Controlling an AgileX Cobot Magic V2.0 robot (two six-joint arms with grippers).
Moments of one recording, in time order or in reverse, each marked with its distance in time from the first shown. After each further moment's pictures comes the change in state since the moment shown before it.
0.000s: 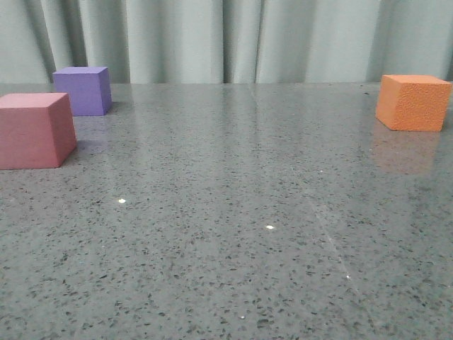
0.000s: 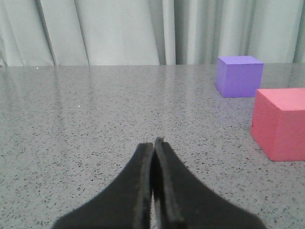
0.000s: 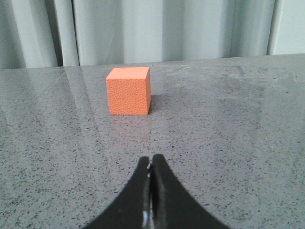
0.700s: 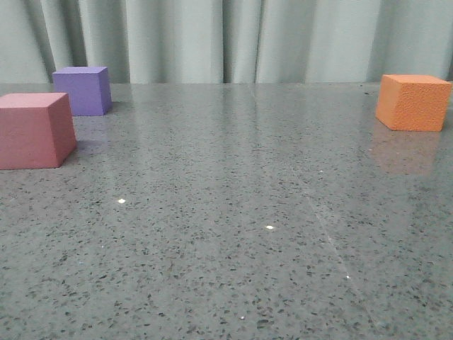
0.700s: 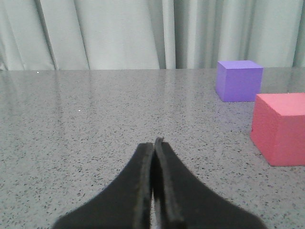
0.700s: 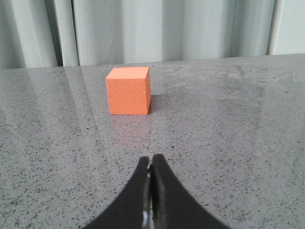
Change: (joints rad) left arm 0.000 0.000 0.000 0.000 -0.014 0.000; right arm 0.000 0.000 0.000 0.000 0.000 0.000
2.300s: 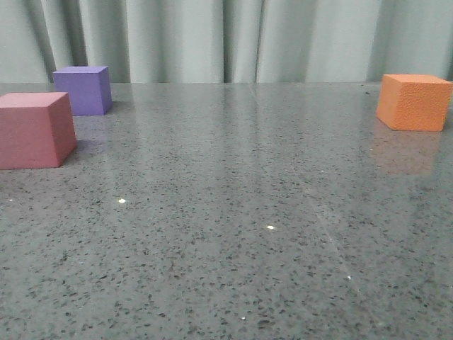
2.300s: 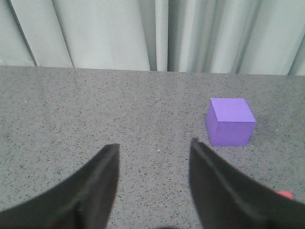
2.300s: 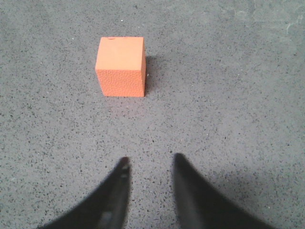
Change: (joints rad) left arm 0.000 0.762 -0.823 -0.048 0.348 0.000; right arm 0.005 0.778 -0.837 0.011 0.601 0.000
